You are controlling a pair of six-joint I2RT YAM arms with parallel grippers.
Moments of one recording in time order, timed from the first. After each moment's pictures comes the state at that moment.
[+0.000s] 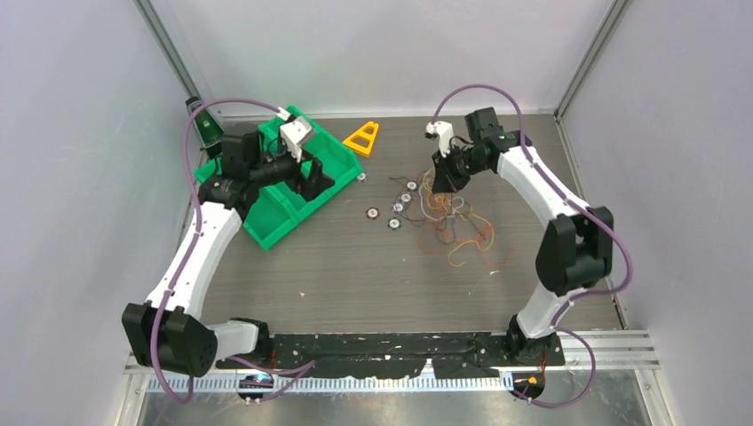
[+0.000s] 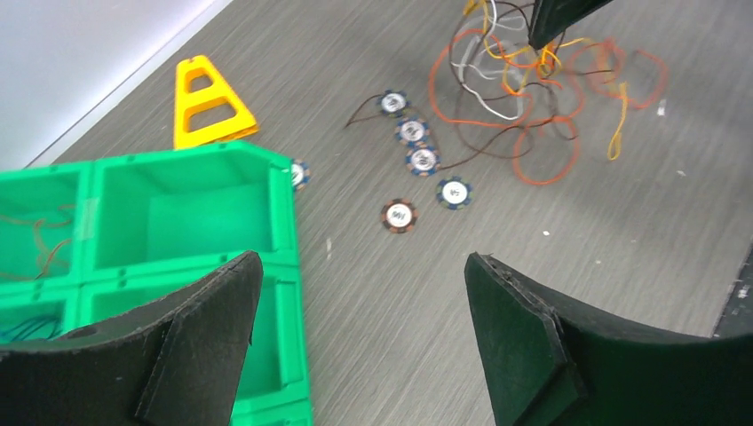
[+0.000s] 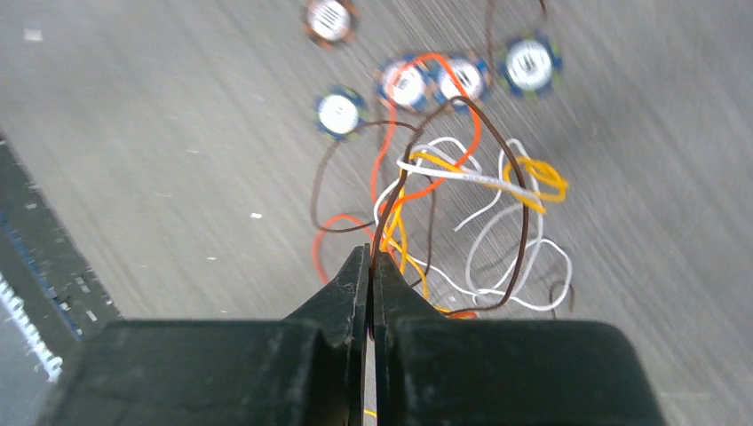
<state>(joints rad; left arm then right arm) -0.17 1.24 1.21 -0.43 0.67 0.33 0.25 1.78 1.49 -0.80 -0.54 -0.42</state>
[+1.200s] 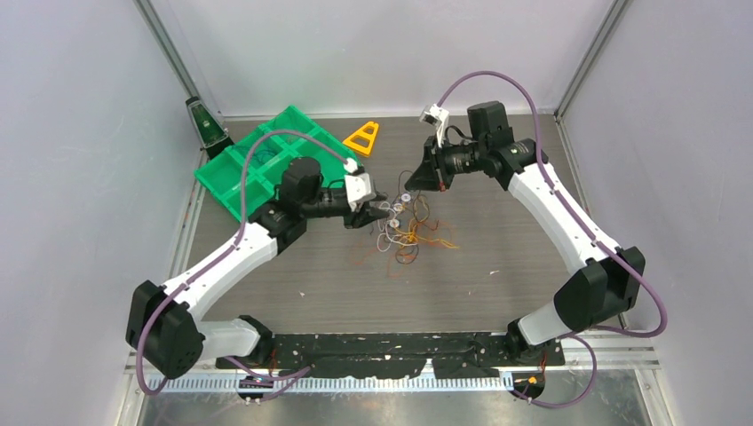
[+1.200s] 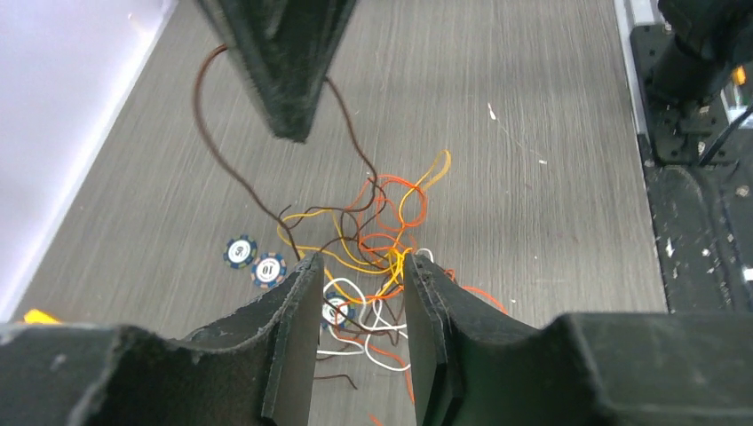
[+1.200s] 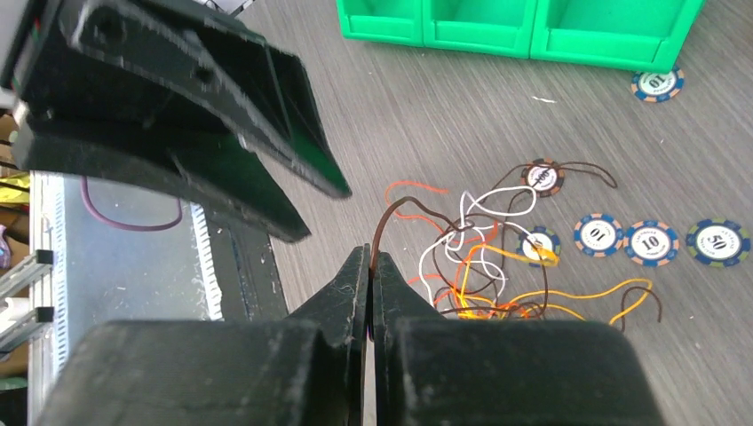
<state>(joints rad) -0.57 1.24 0.96 0.01 0.77 0.38 0.37 1.50 1.48 -0.66 -0.90 -0.12</state>
